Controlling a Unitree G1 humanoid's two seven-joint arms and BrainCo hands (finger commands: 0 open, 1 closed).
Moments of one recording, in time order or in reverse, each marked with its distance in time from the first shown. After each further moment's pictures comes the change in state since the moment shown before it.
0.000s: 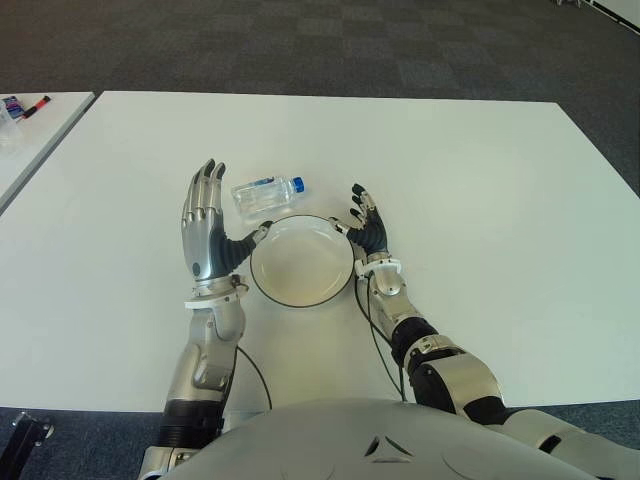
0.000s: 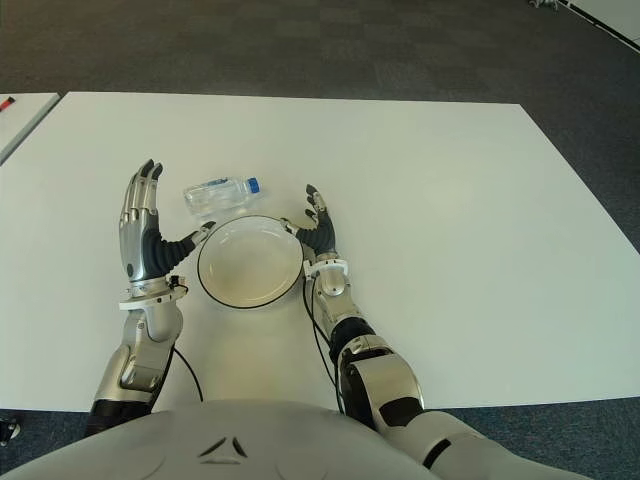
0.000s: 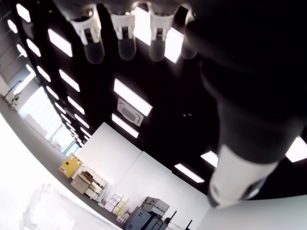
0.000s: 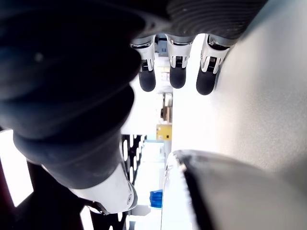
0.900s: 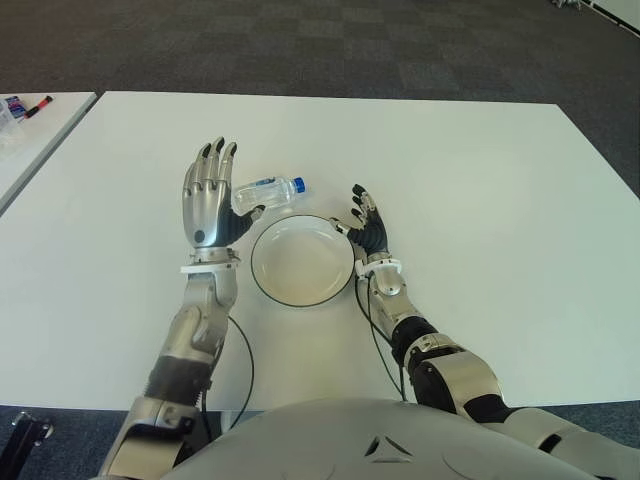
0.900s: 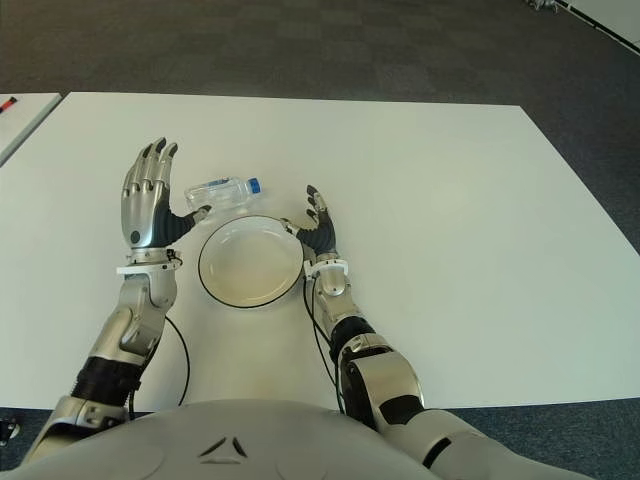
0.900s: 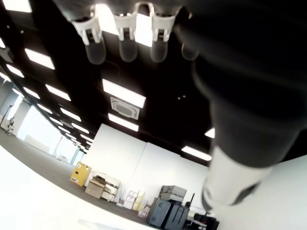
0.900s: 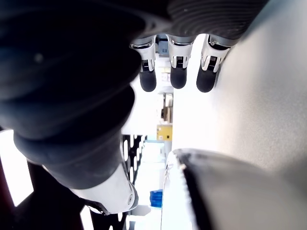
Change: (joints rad) left arm -0.257 0.155 -0.077 0.211 0.041 0.200 -0.044; right arm -0.017 0.000 -0.008 0.040 0.009 -0.014 0.010
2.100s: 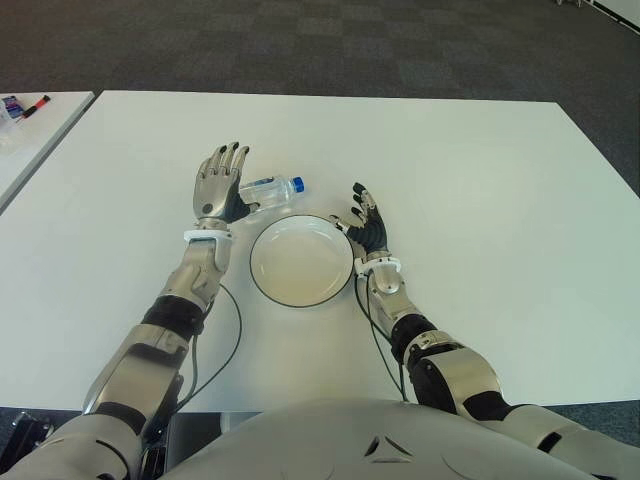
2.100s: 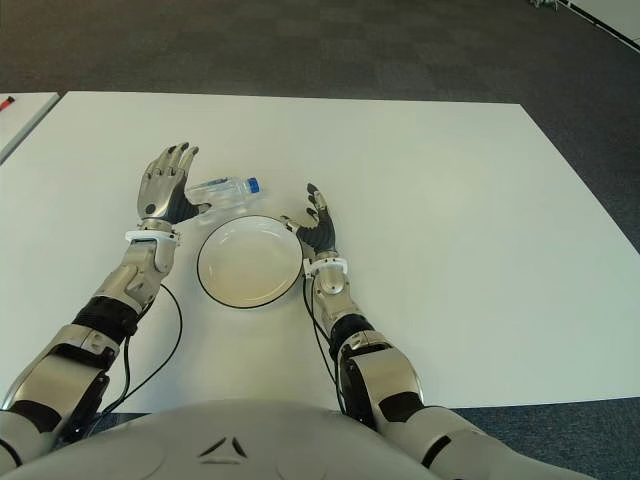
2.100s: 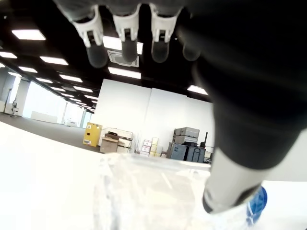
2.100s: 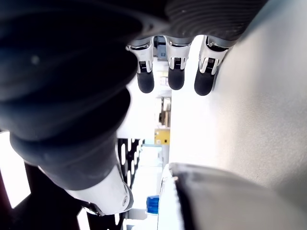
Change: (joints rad) left arm -0.278 0.126 -0.143 0.468 -0.091 -0.039 0.000; right arm -0.013 0.000 0.018 0.009 -0.013 0.004 -0.048
